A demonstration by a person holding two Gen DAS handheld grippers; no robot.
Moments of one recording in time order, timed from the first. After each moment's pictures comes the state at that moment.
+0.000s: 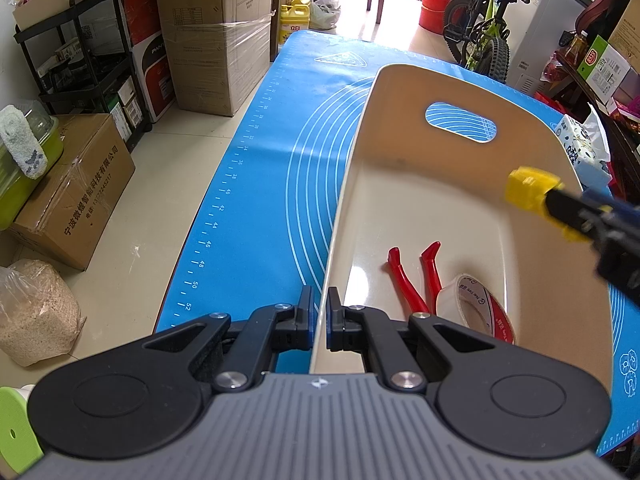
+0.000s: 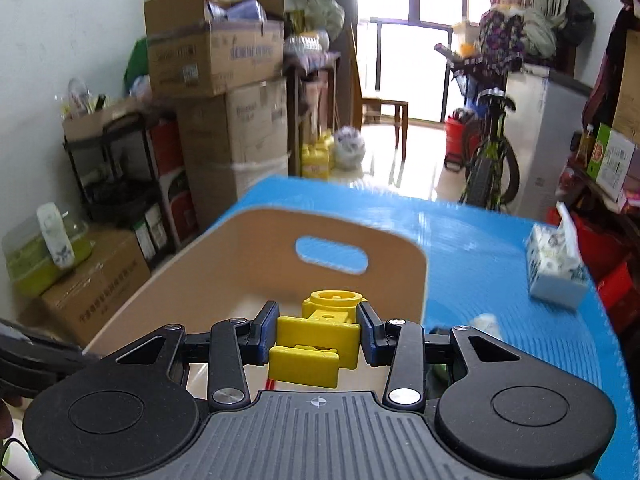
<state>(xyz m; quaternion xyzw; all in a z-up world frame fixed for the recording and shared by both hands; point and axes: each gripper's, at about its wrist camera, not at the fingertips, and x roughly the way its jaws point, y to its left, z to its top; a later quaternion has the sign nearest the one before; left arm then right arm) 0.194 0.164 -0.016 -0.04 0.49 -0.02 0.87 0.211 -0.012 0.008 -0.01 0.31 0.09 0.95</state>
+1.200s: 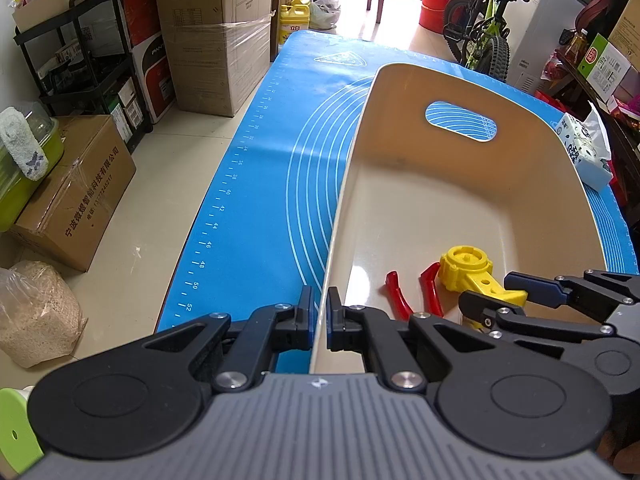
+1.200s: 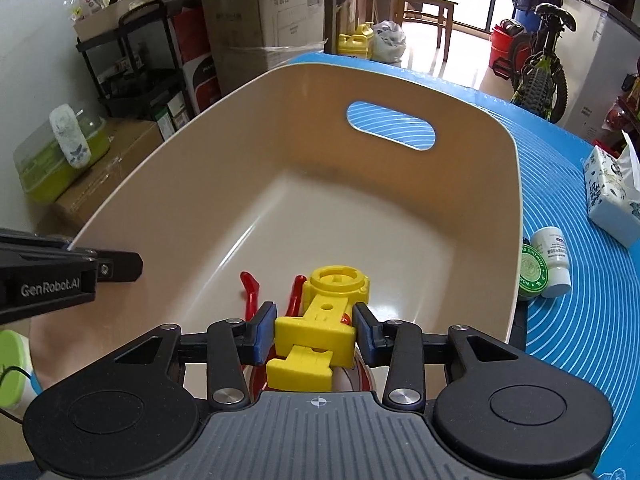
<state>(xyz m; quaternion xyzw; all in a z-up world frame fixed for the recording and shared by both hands) 0.194 0.163 -0.016 -0.04 0.49 -0.02 0.87 0.234 0.014 -0.037 -0.04 0.46 0.13 0.88</state>
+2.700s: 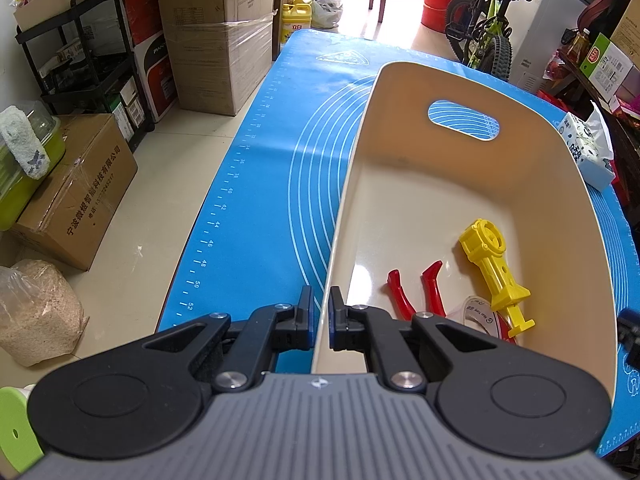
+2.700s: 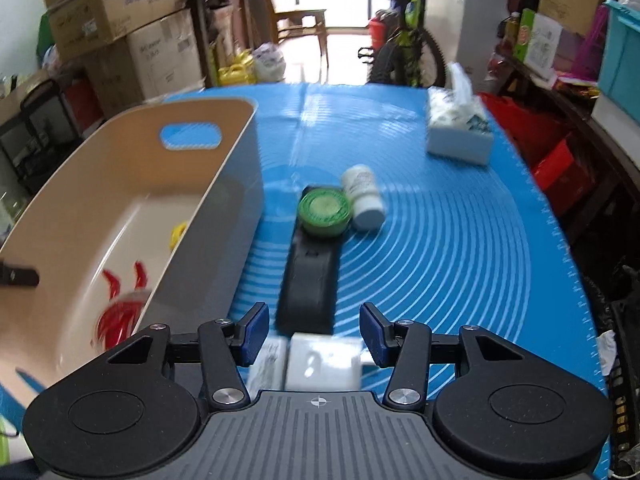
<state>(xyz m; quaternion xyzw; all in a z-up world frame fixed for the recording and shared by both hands) 0.194 0.162 -0.016 -0.03 0.49 -0.02 0.87 0.178 -0.117 -0.038 0.04 0.44 0.00 0.90</state>
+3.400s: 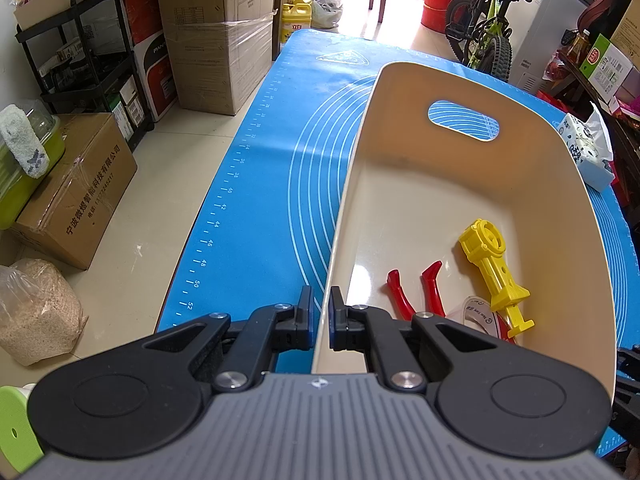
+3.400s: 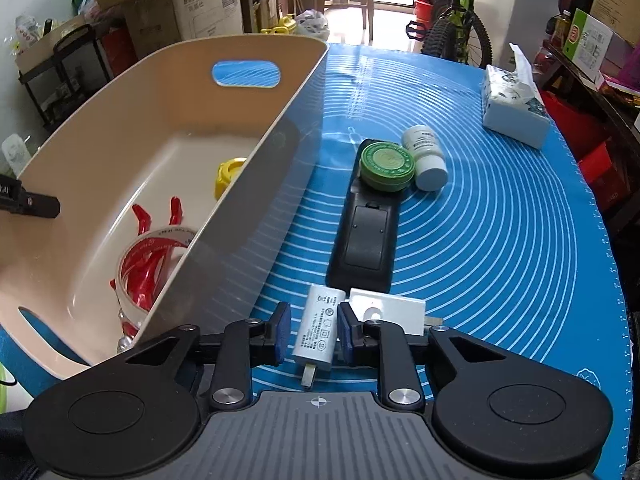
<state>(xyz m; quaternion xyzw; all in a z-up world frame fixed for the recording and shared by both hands) 0.194 0.162 -0.016 -0.03 0.49 -0.02 0.87 0.174 -0.084 -0.062 0.00 0.47 0.05 0.88</state>
